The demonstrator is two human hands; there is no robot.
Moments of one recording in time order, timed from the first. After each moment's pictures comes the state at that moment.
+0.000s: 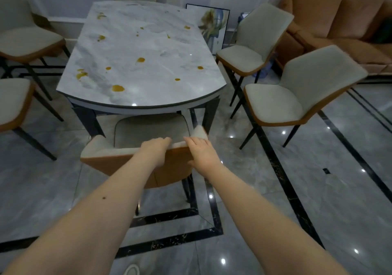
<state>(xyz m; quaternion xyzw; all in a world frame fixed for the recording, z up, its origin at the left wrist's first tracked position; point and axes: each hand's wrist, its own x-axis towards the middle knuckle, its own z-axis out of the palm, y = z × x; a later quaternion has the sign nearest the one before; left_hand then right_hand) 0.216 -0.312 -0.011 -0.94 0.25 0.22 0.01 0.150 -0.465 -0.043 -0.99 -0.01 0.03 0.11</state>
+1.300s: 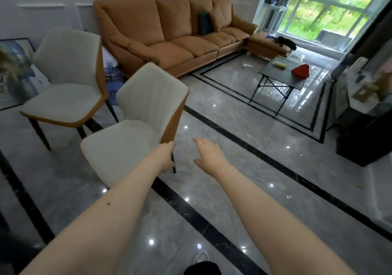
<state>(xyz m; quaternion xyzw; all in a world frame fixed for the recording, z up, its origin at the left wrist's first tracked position) 0.234 -1.113 0.014 -0.80 0.55 0.24 -0.06 0.081 -1.192 0.012 -0.92 0.37 -0.01 0.08</state>
